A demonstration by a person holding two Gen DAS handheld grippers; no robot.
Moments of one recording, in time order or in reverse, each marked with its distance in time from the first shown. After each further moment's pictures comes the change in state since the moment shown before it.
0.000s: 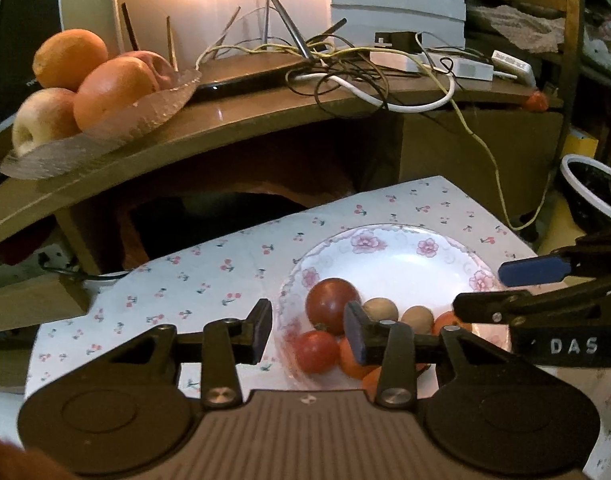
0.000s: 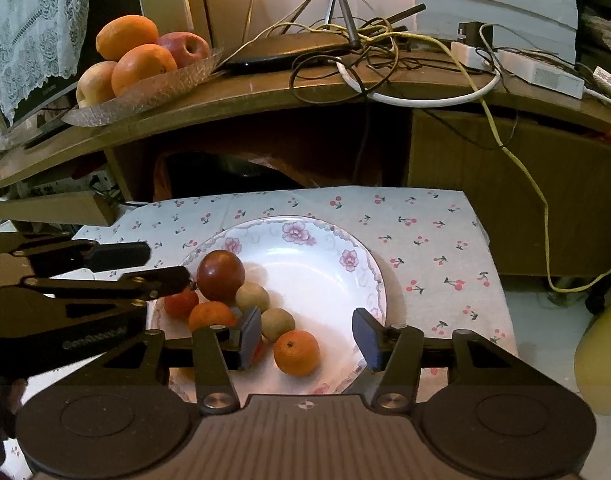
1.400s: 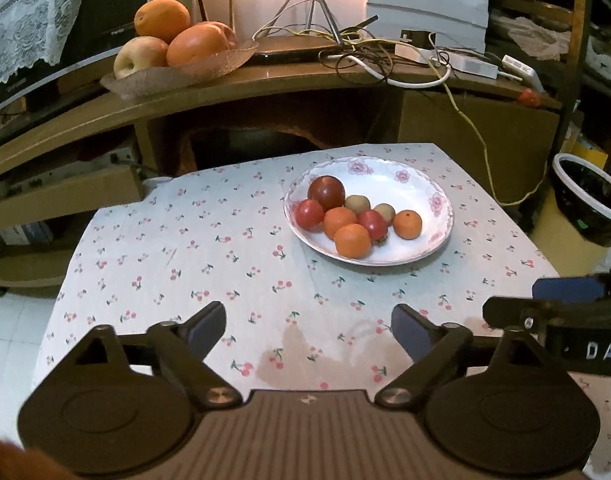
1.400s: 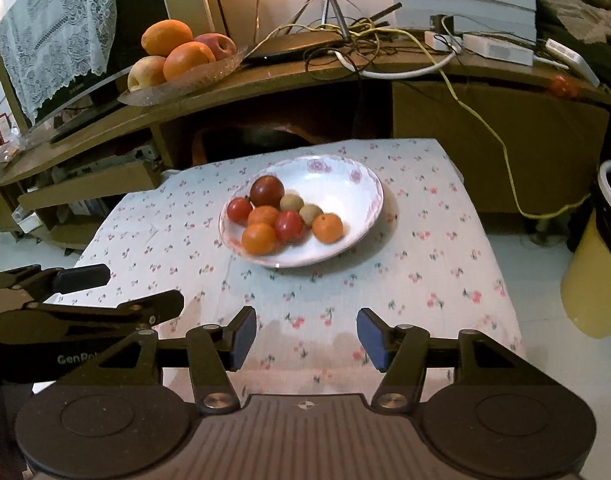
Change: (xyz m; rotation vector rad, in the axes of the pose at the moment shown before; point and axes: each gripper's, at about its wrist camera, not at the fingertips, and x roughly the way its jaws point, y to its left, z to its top) left arm -0.108 -0.030 -0.083 -0.154 0.042 0.071; right arm -0.100 0.029 -0.081 0.070 0.014 0.003
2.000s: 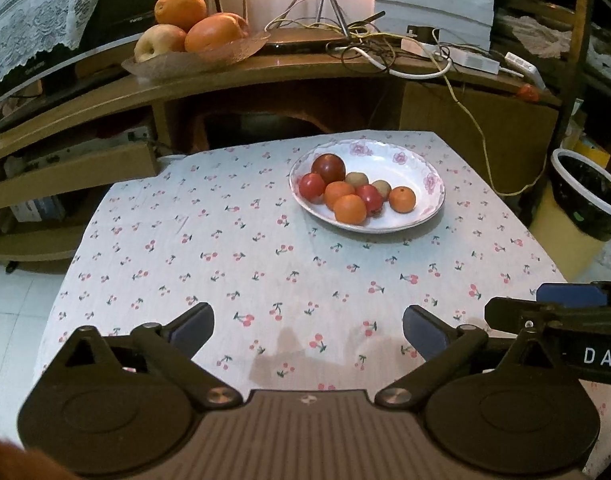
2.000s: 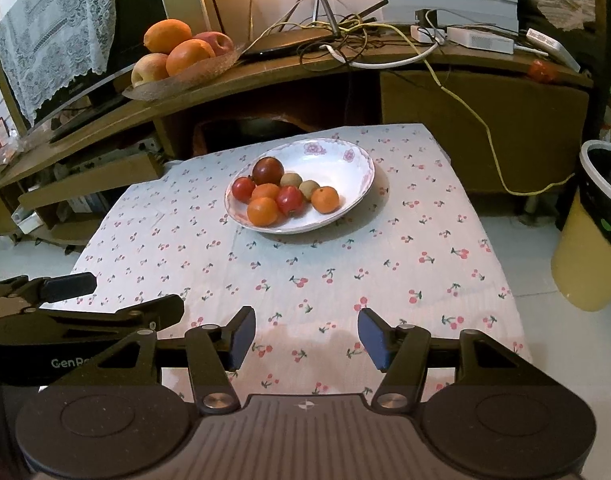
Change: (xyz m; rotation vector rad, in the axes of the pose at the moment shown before) left arm -0.027 -0.004 -0.026 -0.030 0.024 0.023; right arm -0.024 0.009 -0.029 0.028 -0.001 -0.019
